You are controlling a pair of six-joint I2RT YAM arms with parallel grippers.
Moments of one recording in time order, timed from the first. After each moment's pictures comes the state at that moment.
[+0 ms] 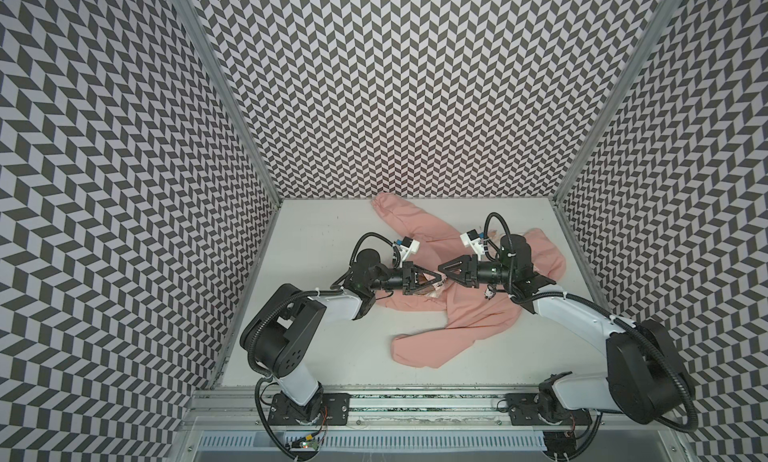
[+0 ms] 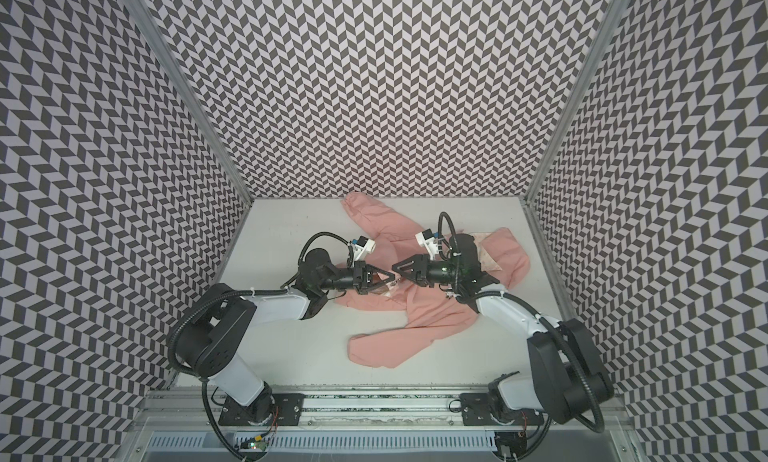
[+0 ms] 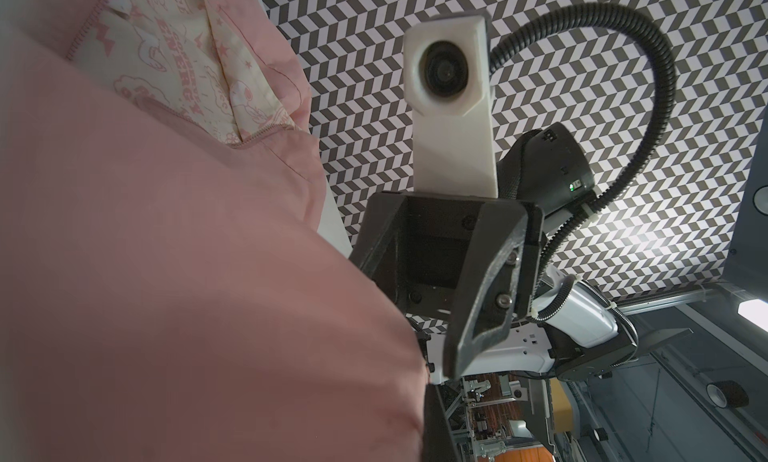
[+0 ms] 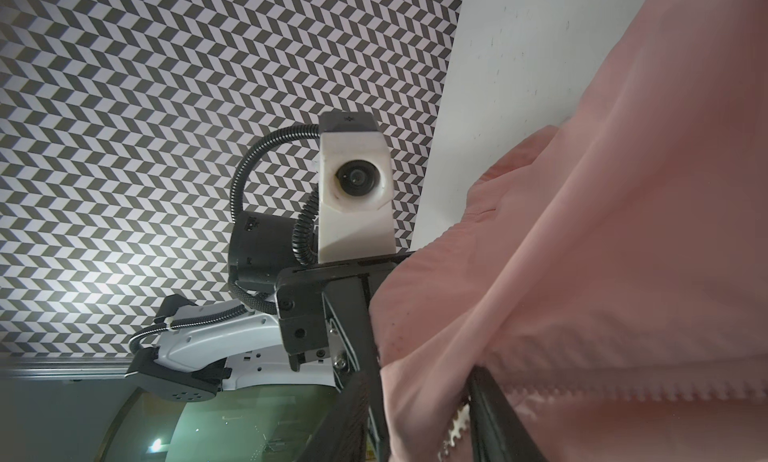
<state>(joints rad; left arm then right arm) -0.53 1.66 0.70 1.05 1.10 -1.26 0.33 1.38 0.76 0.35 -0.95 0.99</state>
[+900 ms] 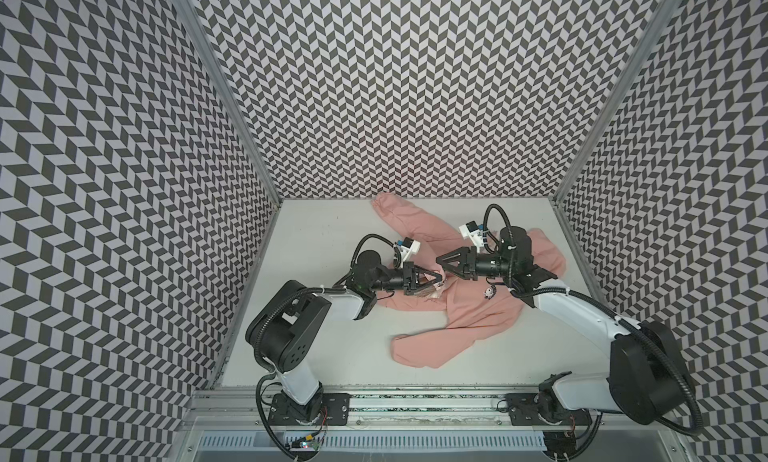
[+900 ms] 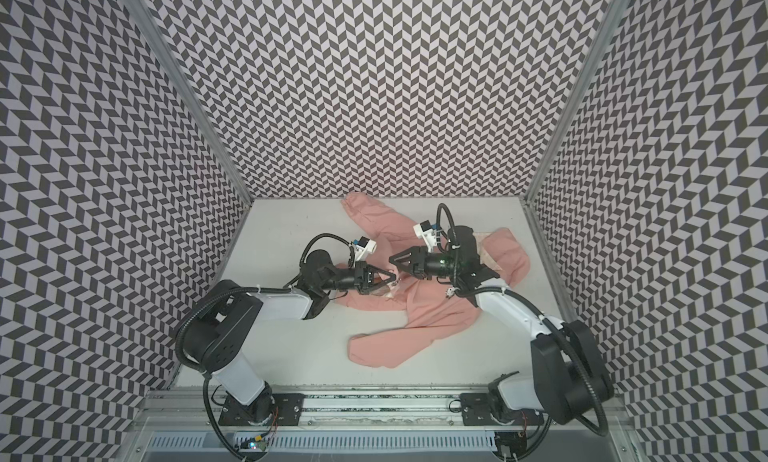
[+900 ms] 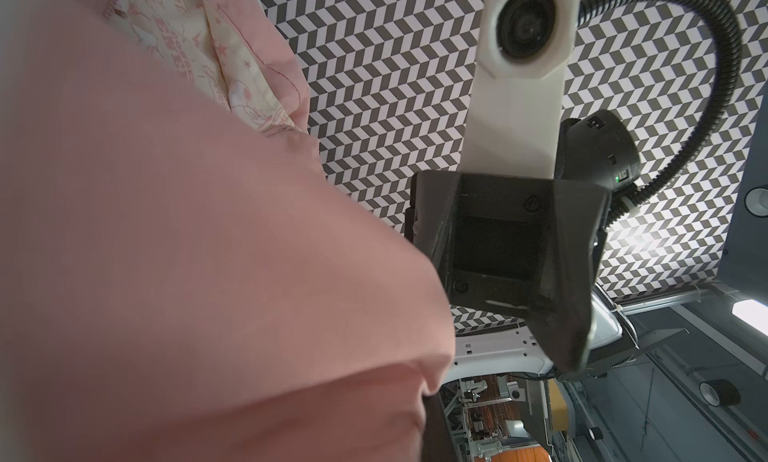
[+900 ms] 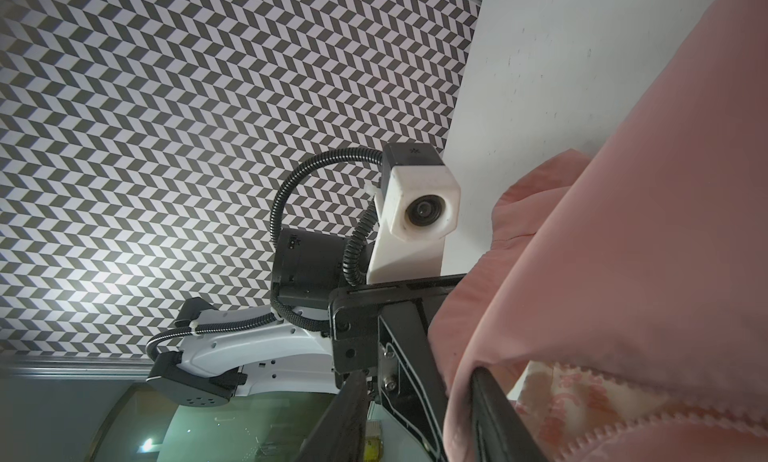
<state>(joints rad) -0.53 1.70 0.70 1.11 1.10 -1.29 0.34 1.38 0.84 0.29 -0.93 0.99</state>
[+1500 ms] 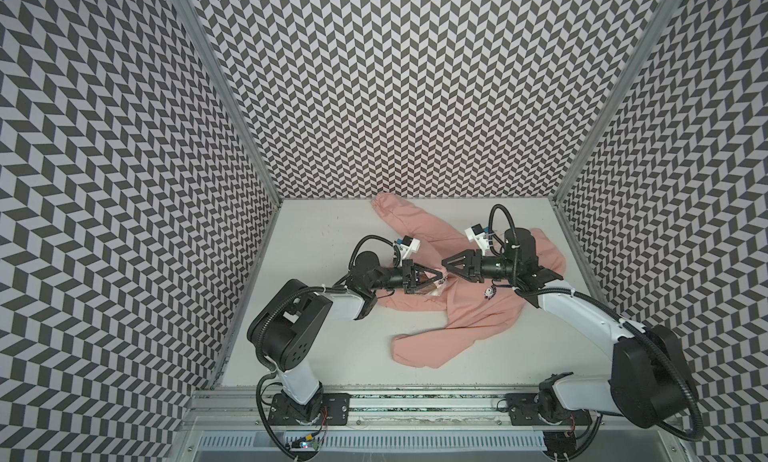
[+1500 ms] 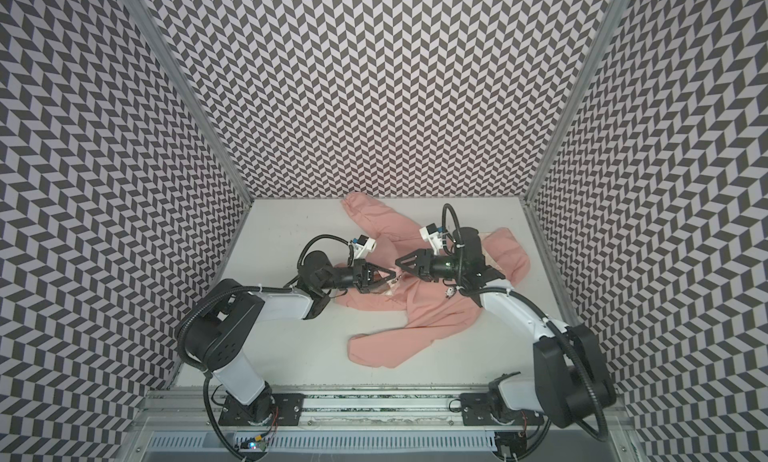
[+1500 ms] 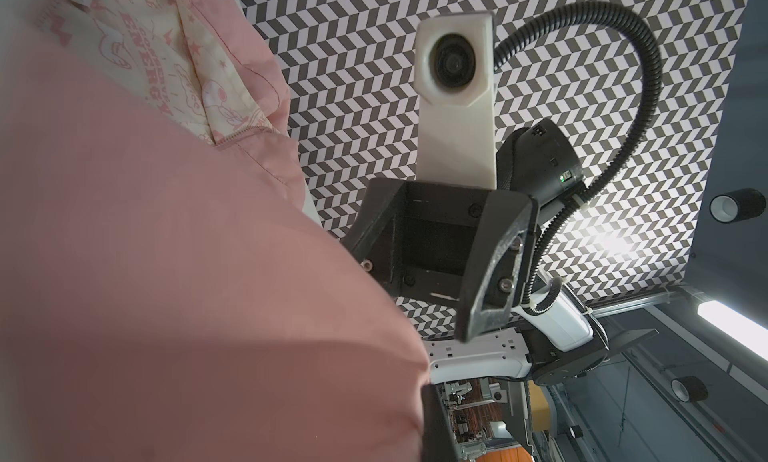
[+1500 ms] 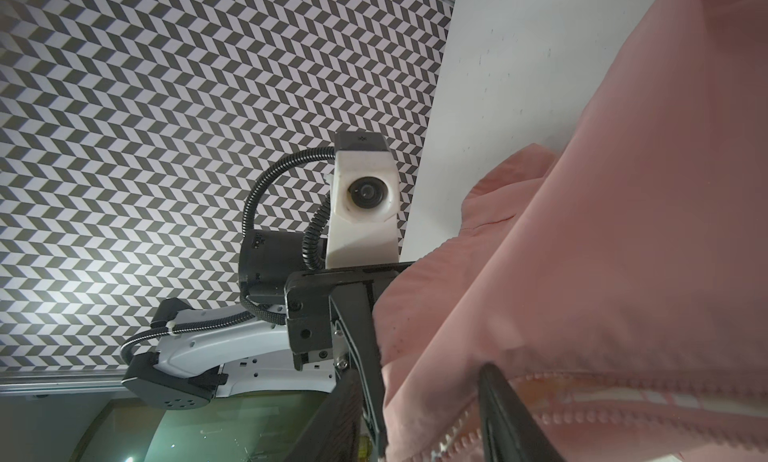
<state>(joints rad) -0.53 1.71 0.70 1.21 1.10 -1.39 0.27 1.34 0.81 0.19 -0.94 0.90</state>
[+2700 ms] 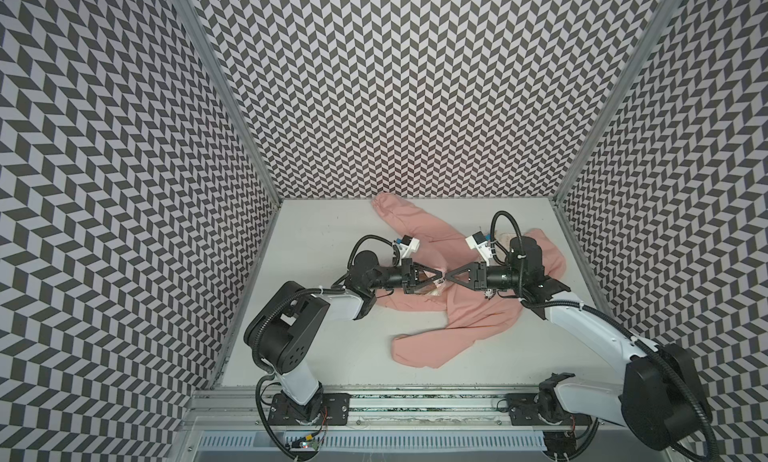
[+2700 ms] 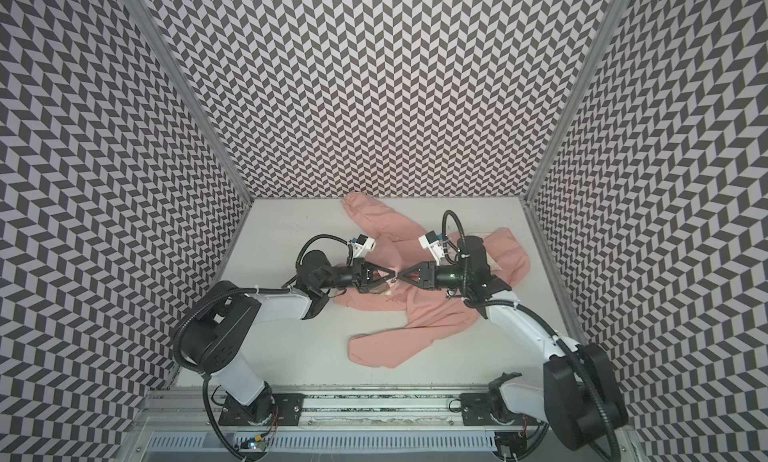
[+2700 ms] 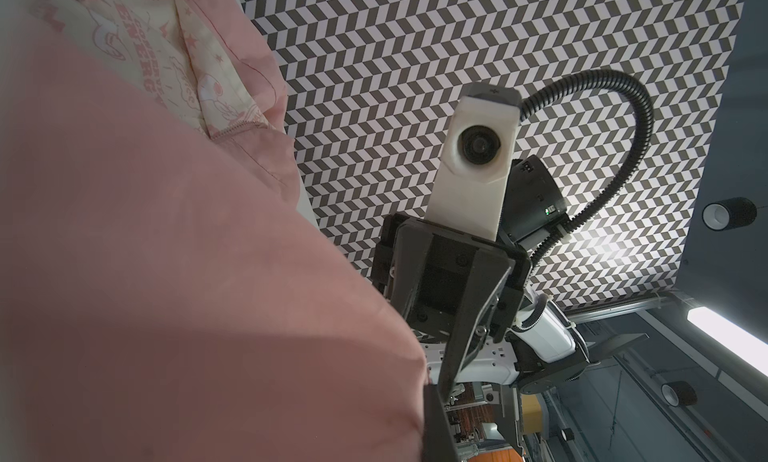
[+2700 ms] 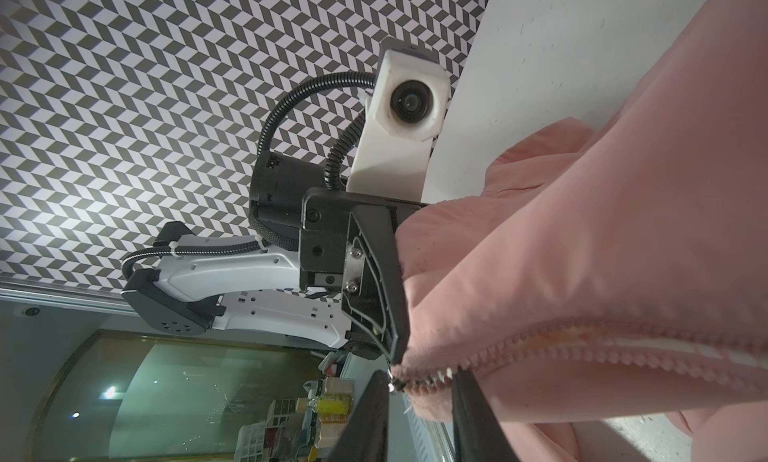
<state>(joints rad) -0.53 1.69 0.70 1.19 1.10 -1.42 0.30 1.25 0.73 0.19 -1.02 0.77</state>
